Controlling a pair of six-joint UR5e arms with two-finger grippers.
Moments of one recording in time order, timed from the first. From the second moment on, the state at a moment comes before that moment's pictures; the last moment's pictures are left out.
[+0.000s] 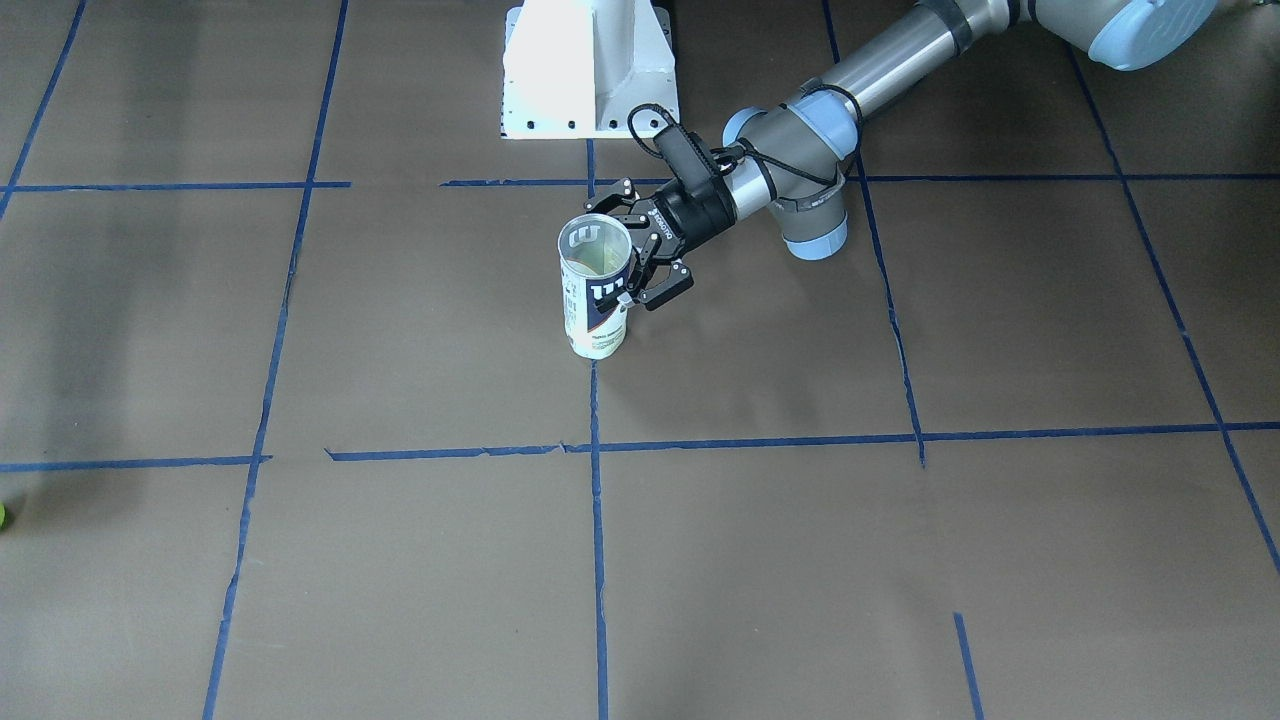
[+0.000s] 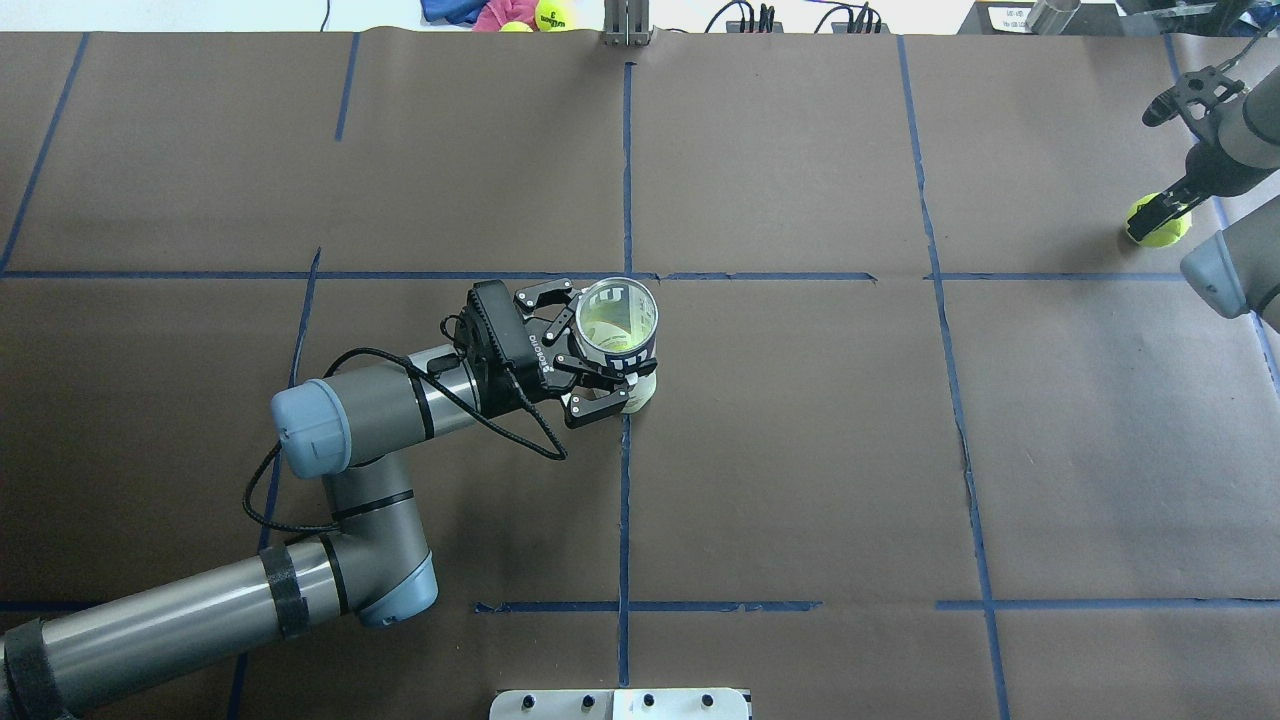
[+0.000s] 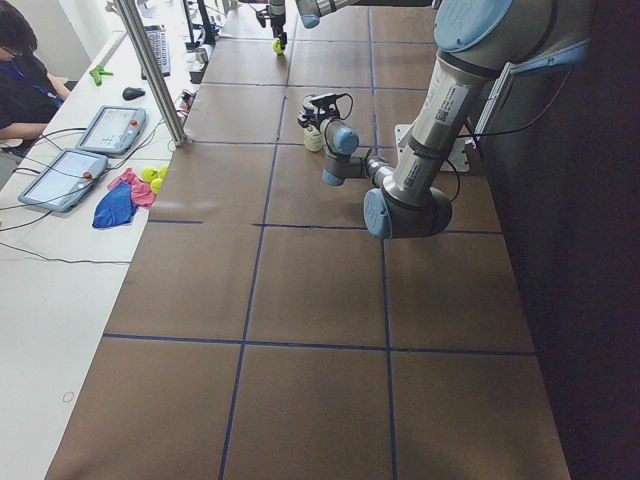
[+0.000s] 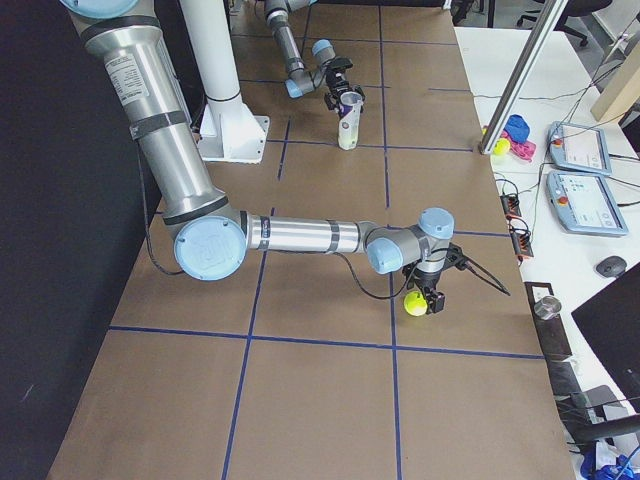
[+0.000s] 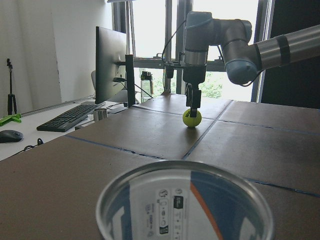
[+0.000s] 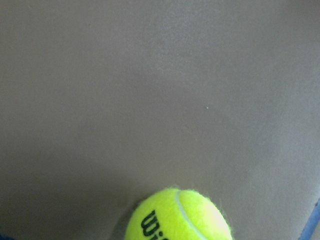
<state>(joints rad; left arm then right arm) -0.42 -2.19 -1.25 -3.28 -1.51 -0.32 1.19 -1.22 1.13 -1.15 2.09 -0.01</state>
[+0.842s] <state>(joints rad) -0.42 -2.19 -1.25 -3.28 -1.51 -0.32 1.19 -1.20 1.24 -1.19 2.11 0.04</state>
